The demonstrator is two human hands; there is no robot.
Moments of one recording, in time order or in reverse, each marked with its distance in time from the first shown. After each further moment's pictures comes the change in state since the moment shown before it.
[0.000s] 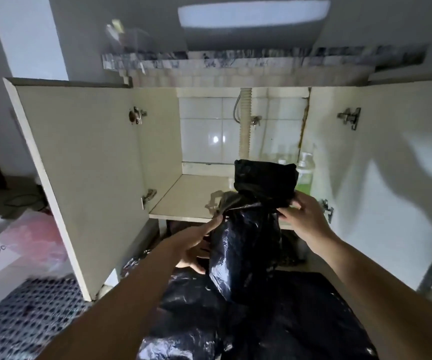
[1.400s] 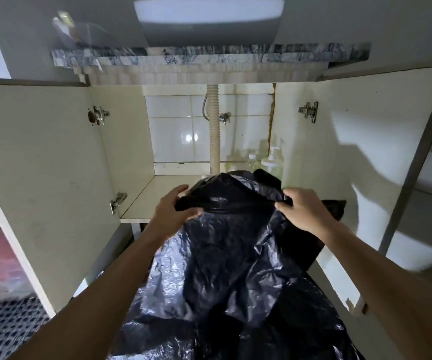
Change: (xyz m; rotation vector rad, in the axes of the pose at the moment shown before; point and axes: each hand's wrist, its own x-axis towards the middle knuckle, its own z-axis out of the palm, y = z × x) left_hand 0.002 0.030 0.018 0.272 0.359 0.767; right_hand 0.013 0.014 -0.070 -0.929 0.003 -0.134
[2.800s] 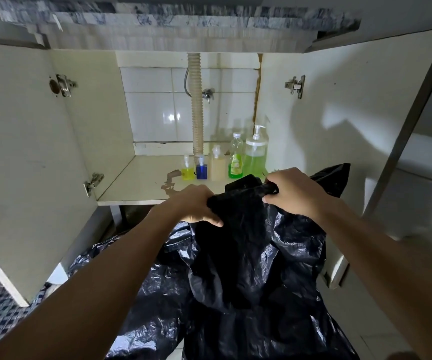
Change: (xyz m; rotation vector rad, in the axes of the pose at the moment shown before) left_hand 0.014 0.021 0.065 0.775 -0.569 0.033; right_hand -0.007 0.007 -0.012 -0.198 -0.216 -0.073
